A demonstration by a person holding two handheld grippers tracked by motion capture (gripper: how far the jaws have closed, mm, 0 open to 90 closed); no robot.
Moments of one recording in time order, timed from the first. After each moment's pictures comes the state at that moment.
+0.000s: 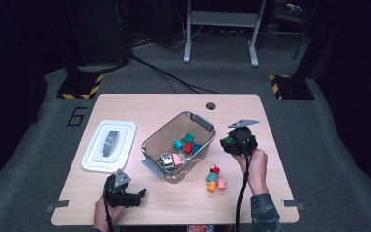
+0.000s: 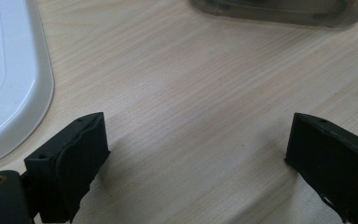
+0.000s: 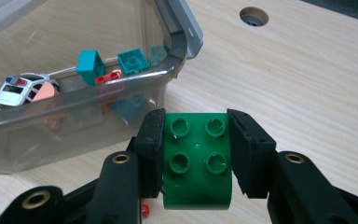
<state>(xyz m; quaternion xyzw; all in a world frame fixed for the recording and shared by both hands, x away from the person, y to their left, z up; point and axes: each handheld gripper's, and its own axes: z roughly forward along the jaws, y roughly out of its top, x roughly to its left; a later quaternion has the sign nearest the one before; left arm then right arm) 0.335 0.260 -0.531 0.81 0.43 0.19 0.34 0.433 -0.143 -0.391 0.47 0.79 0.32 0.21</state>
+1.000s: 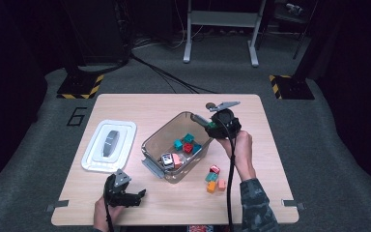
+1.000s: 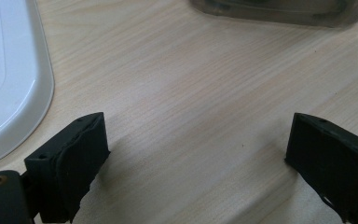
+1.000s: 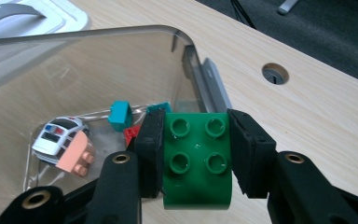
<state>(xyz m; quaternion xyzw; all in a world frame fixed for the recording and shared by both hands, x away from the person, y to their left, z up) 0.335 0.260 -0.531 0.81 0.43 0.19 0.34 0.463 -0.091 -0.353 0.41 0.82 0.33 0.21</state>
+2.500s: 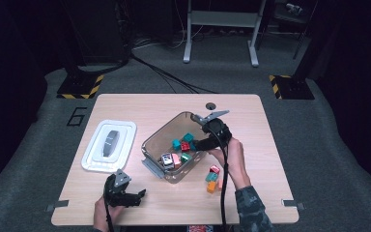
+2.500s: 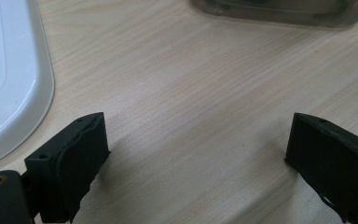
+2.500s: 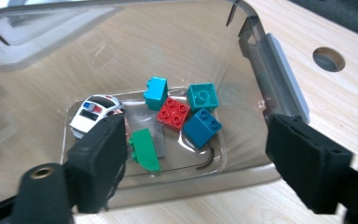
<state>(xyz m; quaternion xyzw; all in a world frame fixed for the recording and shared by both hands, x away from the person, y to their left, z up) 0.335 0.260 -0.531 0.81 0.43 0.19 0.34 0.447 -0.072 -0.373 0.40 0.84 0.33 0.17</state>
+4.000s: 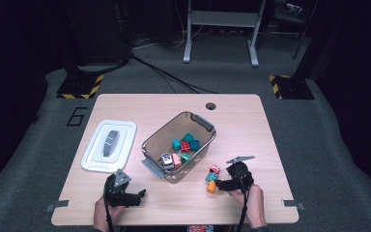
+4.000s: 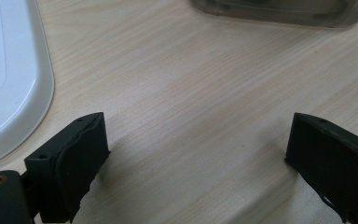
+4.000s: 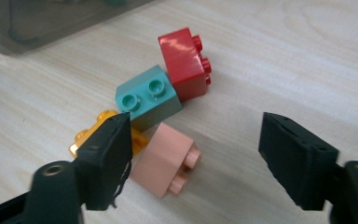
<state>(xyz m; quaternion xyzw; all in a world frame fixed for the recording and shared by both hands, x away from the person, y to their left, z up) 0.335 0.260 -0.531 0.81 0.43 0.19 0.34 0.373 -0.148 -0.486 0.51 0.81 0.28 0.09</state>
